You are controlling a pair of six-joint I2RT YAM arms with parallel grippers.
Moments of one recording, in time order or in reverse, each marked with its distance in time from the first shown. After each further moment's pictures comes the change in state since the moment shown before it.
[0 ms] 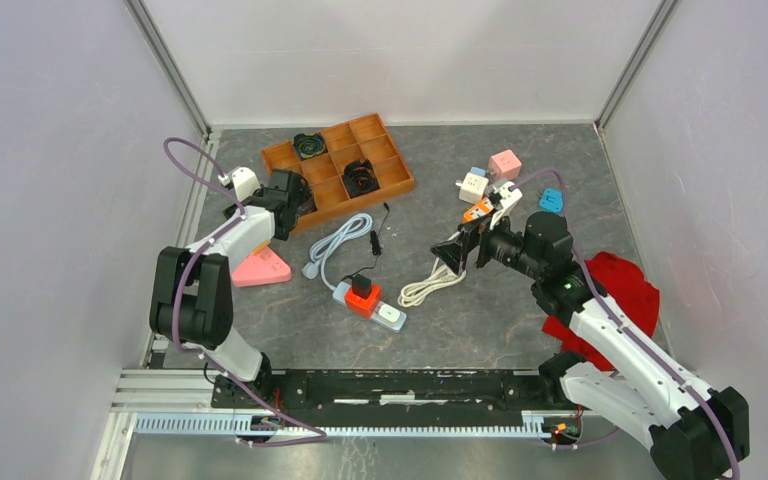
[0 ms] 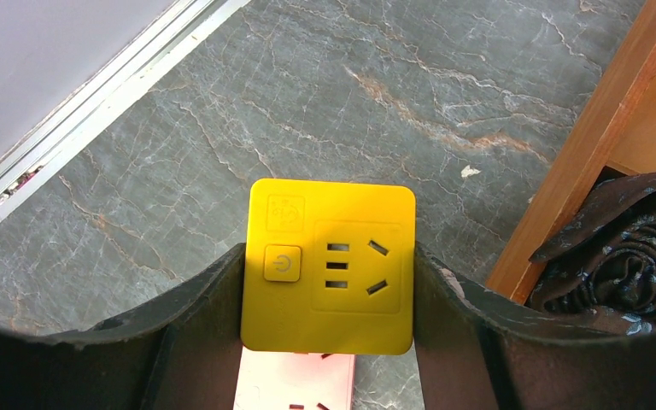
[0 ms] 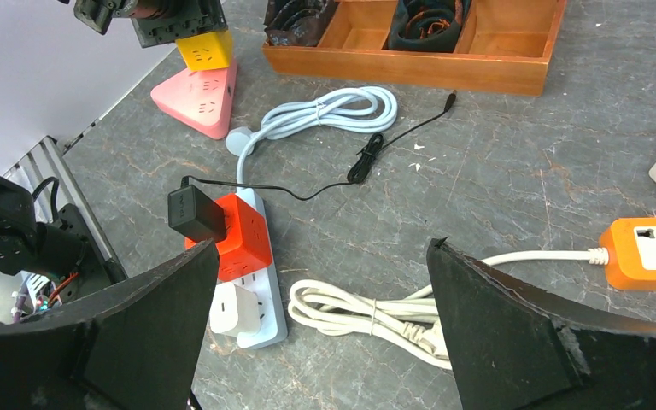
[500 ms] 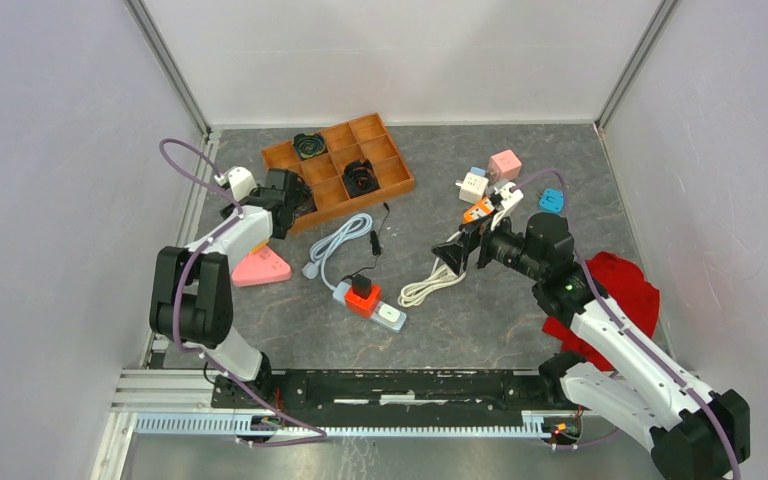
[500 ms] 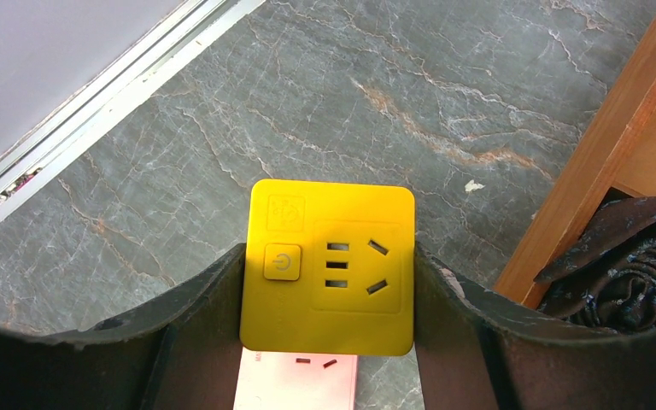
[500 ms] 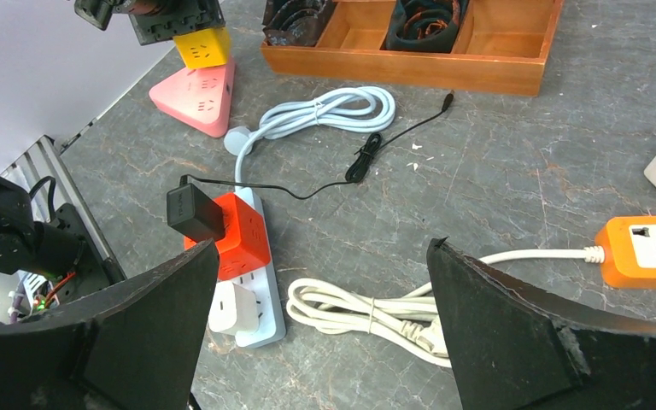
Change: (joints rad) left arm 0.023 0.007 -0.004 0.018 0.005 0.000; right arm 0.000 -0.013 -0.002 -0.007 0.005 -0.005
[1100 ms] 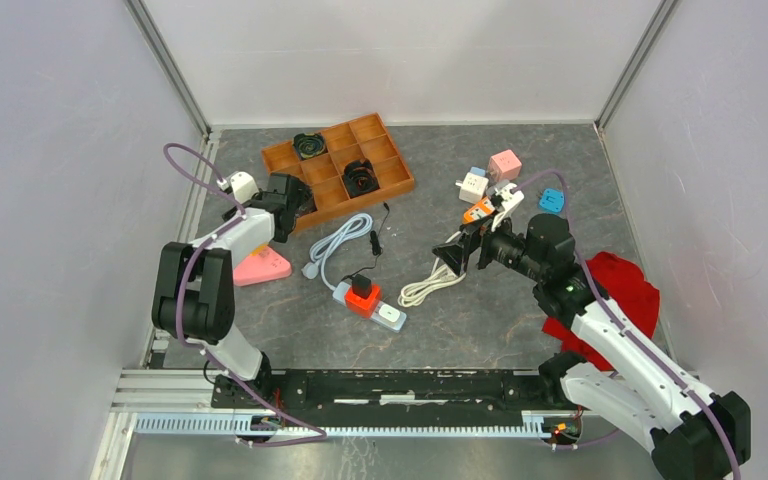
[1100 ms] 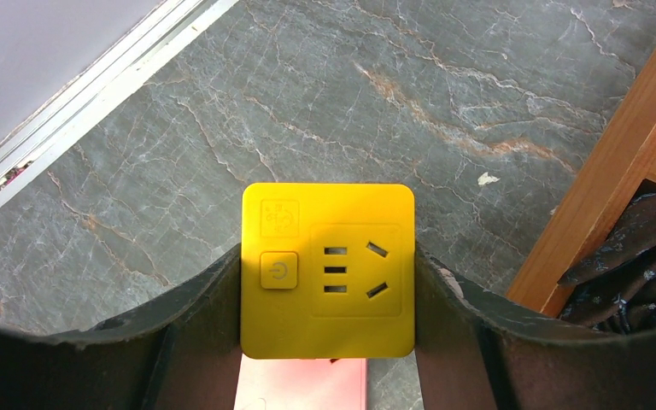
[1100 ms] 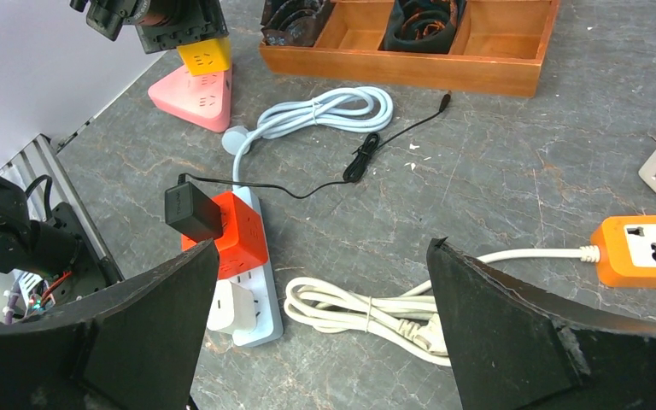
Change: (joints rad) left arm 0.002 0.036 -0.037 0.035 0.001 -0.006; right arm 0.000 -0.009 -0.006 -0.002 0.004 -0.008
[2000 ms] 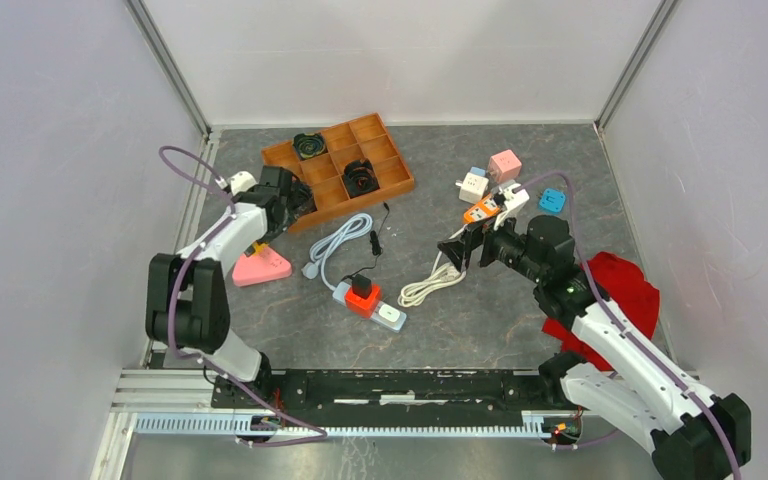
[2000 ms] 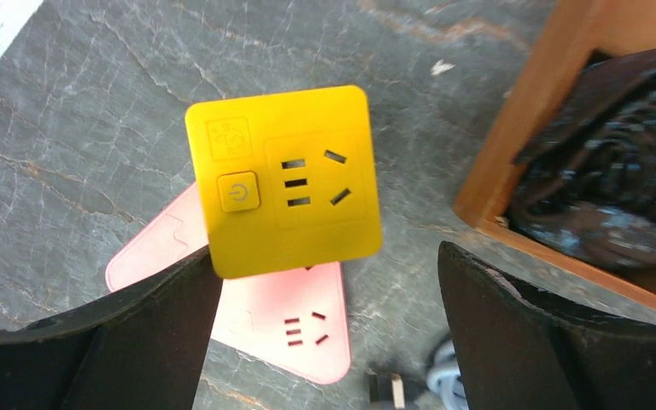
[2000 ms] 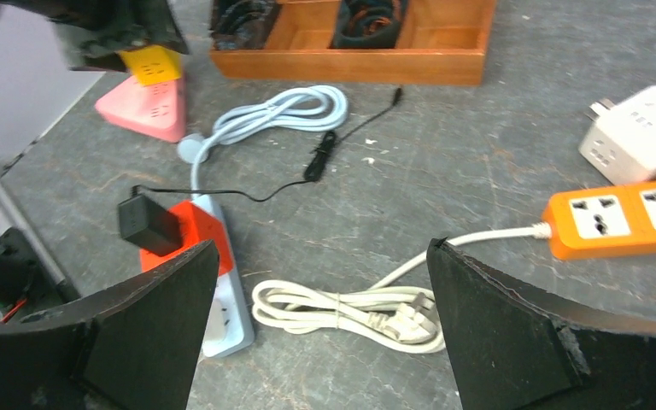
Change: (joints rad) left arm 0.014 -0.056 0.074 -0.175 0.262 0.007; right arm 0.000 -0.017 -0.006 -0.023 0.094 -0.013
